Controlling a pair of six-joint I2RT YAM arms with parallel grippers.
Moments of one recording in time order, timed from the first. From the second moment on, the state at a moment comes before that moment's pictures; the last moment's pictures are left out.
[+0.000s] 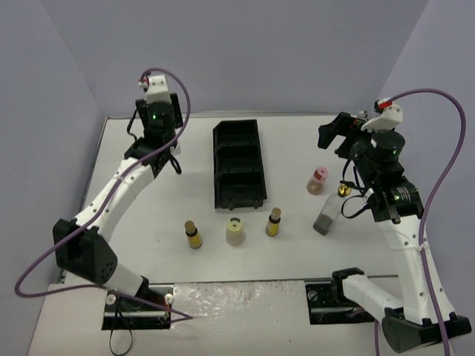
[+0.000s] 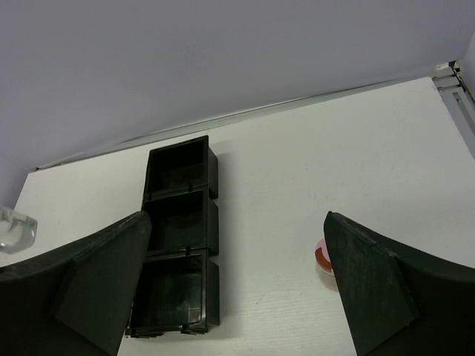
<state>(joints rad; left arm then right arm) -0.39 1.46 1.37 -0.11 -0.61 -0.14 0.18 0.97 1.25 -0.43 0.10 0.36</state>
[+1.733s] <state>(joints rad) -0.56 2.56 2.45 -0.10 -0.09 -0.09 0.23 1.02 1.06 -0.25 0.11 0.37</state>
